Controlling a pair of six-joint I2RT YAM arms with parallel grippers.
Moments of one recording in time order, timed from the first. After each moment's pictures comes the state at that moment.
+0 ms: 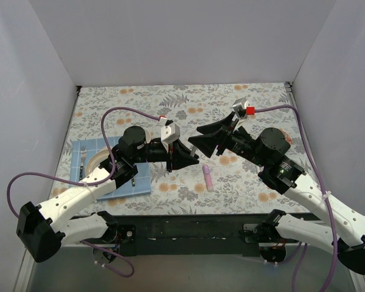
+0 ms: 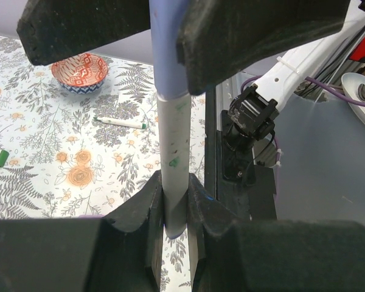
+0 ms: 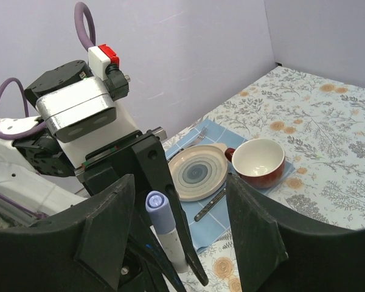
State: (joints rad) left arm -0.76 1.08 0.86 0.18 0.74 -0.14; right arm 0.83 0.91 0.93 0.15 -0.25 0.44
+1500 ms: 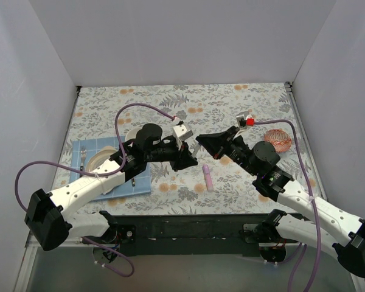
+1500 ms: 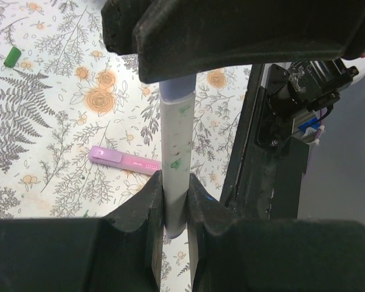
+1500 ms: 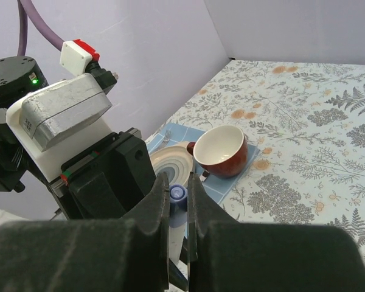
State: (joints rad) left arm -0.78 1.20 0.94 -0.09 0.52 -0.10; right arm 0.81 0.88 0.65 0.37 -0.09 0.51
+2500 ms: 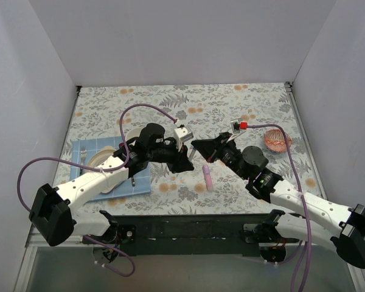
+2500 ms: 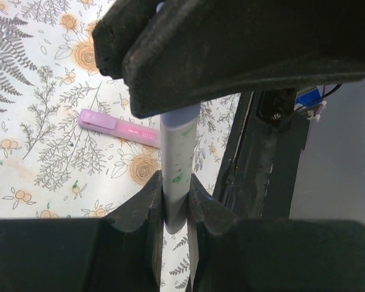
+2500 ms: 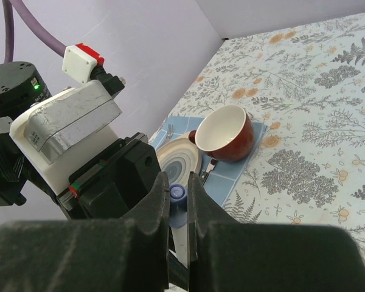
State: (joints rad) left arm -0.74 1.26 0.94 -0.17 0.57 -0.09; right arm 0.88 0.97 0.57 0.46 0.03 0.66
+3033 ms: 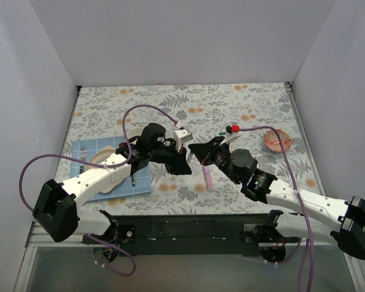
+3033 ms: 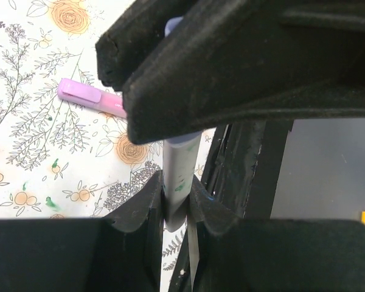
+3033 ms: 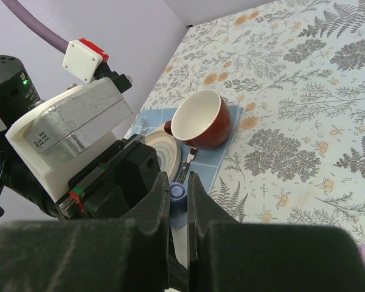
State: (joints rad) left arm -0.70 1.31 0.94 -0.25 0.66 -0.09; right arm 1.00 1.02 0.59 0.39 0.26 0.70
